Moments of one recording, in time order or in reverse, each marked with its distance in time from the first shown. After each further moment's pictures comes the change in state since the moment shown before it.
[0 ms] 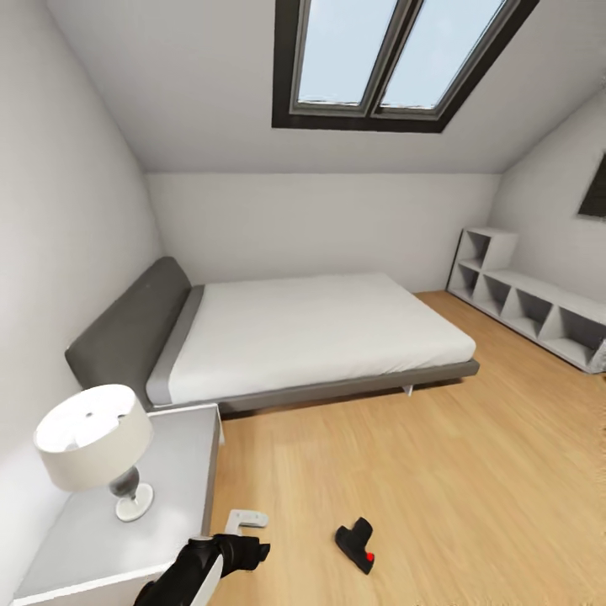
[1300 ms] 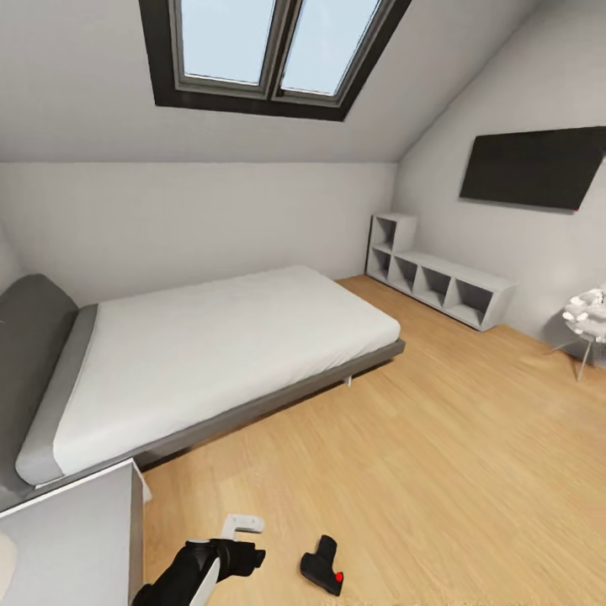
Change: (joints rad) left arm 0.007 0.011 -0.002 0.000 -0.012 0.027 0.010; right arm 0.000 0.000 -0.001 0.000 0.000 0.000 -0.001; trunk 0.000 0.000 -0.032
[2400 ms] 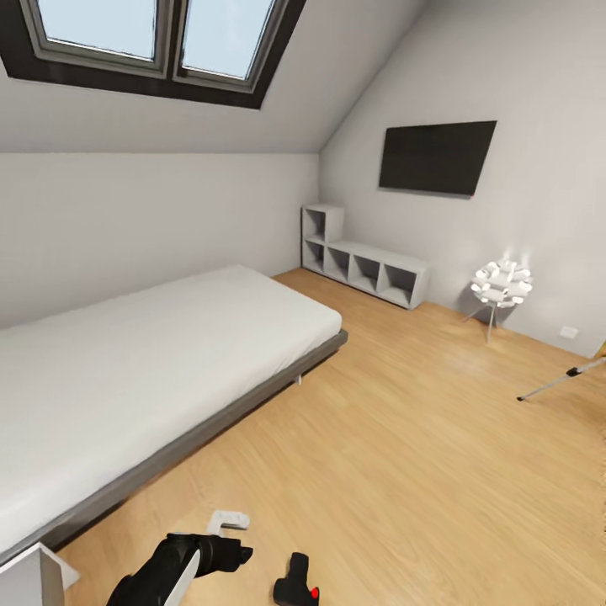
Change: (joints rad) left arm -0.021 0.073 0.002 0.003 0.002 0.034 -0.113; right arm 0.000 -0.009 -0.001 -0.030 -0.001 0.000 -0.001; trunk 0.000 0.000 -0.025
